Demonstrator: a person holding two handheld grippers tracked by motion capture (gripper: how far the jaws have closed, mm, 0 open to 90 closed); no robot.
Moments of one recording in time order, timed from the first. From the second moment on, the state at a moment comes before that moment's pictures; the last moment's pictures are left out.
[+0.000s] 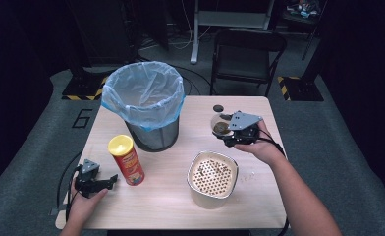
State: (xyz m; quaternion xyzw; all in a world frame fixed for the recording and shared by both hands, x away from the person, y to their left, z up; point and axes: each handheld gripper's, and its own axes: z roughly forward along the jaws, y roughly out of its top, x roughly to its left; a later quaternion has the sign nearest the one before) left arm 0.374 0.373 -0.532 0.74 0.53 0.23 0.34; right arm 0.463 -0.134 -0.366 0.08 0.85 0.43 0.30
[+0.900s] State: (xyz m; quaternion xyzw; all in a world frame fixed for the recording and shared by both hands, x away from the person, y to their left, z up) left arm 0.374 0.373 -0.532 0.74 0.53 0.23 0.34; right arm 0.448 -0.124 -0.380 0.00 0.85 0.37 0.36
